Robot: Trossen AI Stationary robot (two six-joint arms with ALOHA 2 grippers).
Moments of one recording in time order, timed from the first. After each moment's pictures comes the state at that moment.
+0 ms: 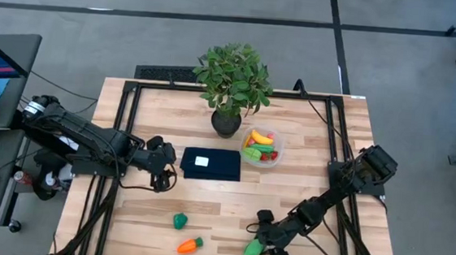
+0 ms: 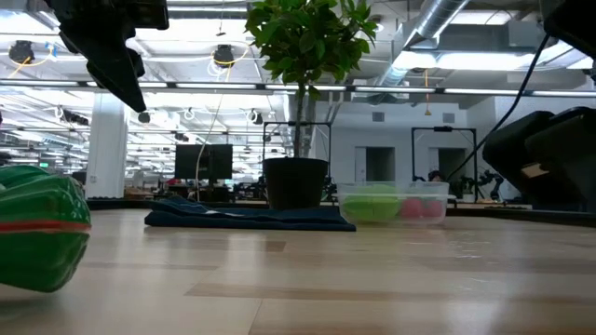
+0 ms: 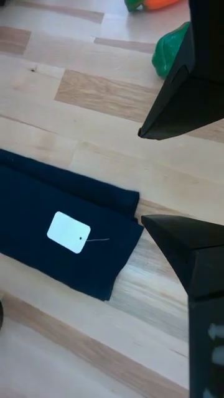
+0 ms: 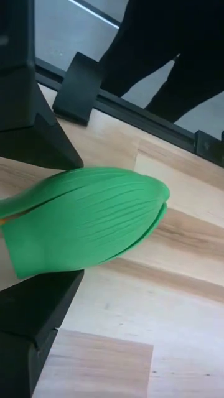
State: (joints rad) left arm -0.32 1.09 0.81 -0.74 -0.25 -0.63; right arm 0.72 1.82 0.81 0.18 0.00 0.40
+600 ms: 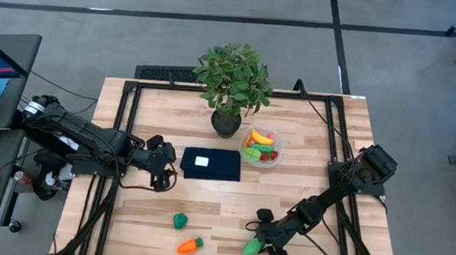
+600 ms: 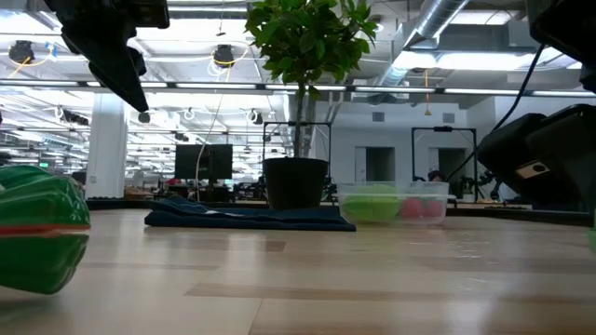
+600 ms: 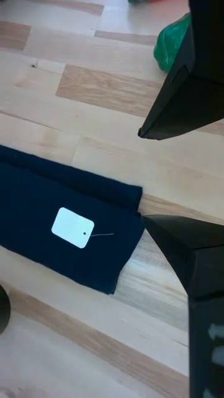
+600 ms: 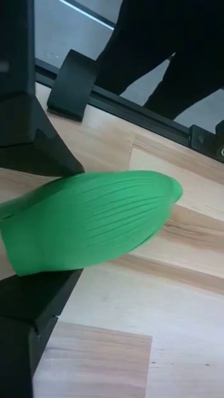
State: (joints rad) left arm -0.32 1.09 0.82 -0.74 -0.27 -0.61; right arm 0.70 1.82 0.81 0.18 0.00 0.41
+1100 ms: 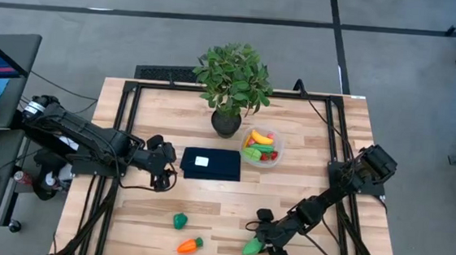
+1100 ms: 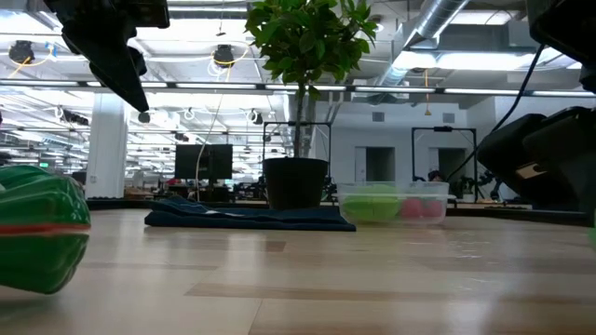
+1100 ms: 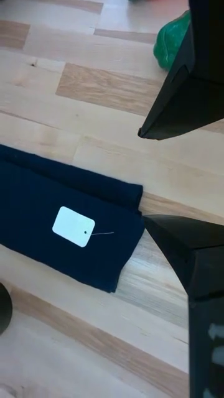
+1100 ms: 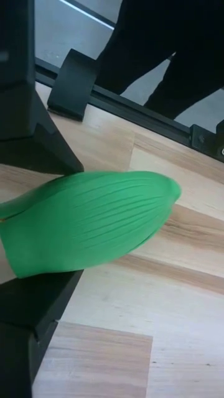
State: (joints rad) left arm -0.32 1.09 0.82 -0.74 -0.28 -0.60; right arm 0.70 1.82 0.81 0.18 0.00 0.41
